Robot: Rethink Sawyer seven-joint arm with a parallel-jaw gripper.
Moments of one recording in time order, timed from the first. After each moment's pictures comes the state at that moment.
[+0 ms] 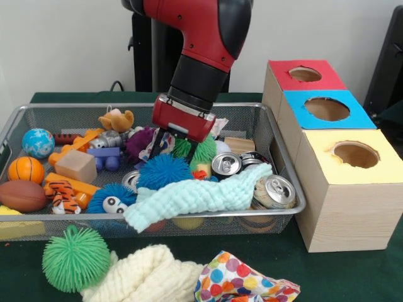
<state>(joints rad) -0.01 -0.36 -0.33 1.77 0.18 -0.26 1.71</state>
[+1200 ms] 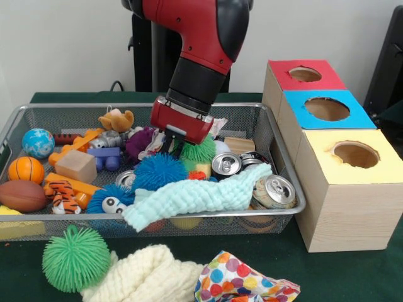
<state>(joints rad) -0.01 -0.34 -0.33 1.78 0.18 -0.29 1.71</state>
